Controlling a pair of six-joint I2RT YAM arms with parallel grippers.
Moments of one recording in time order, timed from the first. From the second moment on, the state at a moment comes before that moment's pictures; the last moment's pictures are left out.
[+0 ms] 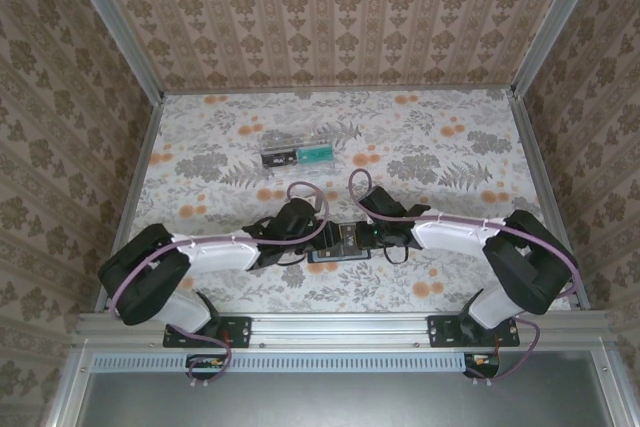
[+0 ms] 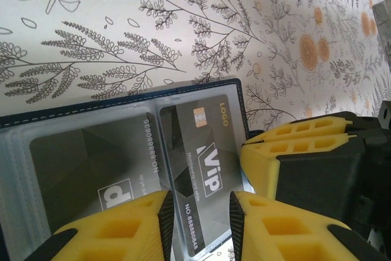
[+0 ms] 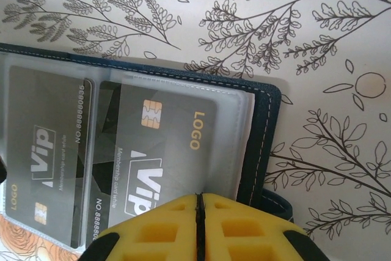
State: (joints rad) left arm -0.94 1.46 0.56 0.20 0.13 -0.94; right arm 0.71 1.53 0.72 -0.28 -0.06 0.61
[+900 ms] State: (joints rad) left arm -0.95 1.57 0.56 0.26 0.14 -1.02; right arm 0.73 1.56 0.73 -0.24 -0.06 0.61
